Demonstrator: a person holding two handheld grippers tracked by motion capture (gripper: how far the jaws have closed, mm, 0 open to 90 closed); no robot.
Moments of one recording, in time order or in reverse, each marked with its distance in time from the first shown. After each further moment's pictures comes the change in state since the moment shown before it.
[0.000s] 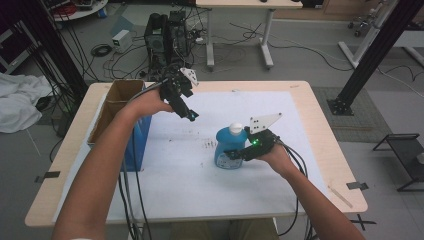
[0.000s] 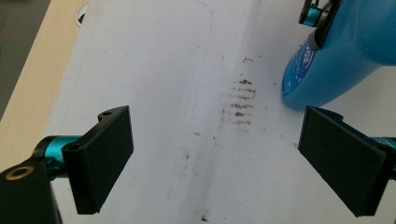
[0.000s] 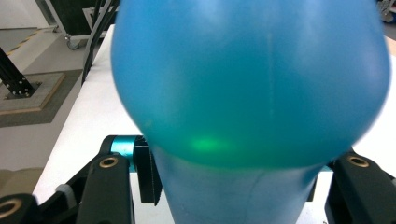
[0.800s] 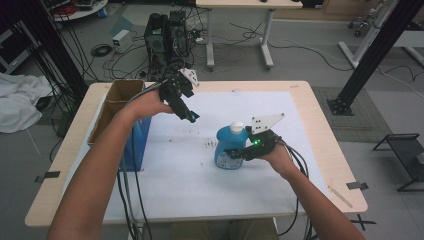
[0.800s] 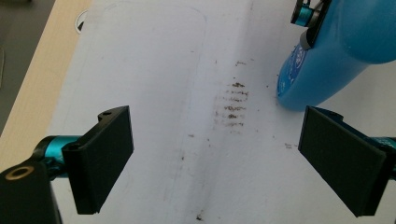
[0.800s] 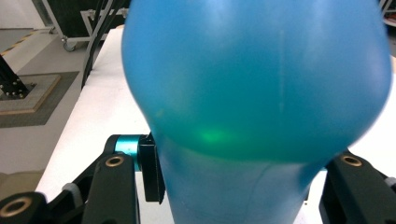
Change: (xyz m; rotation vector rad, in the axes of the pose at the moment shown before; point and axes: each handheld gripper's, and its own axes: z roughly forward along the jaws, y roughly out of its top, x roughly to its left) left arm -0.014 0.005 -0.009 -0.012 0.009 0.010; right arm 0.006 0.005 -0.006 -0.014 -0.015 -0.010
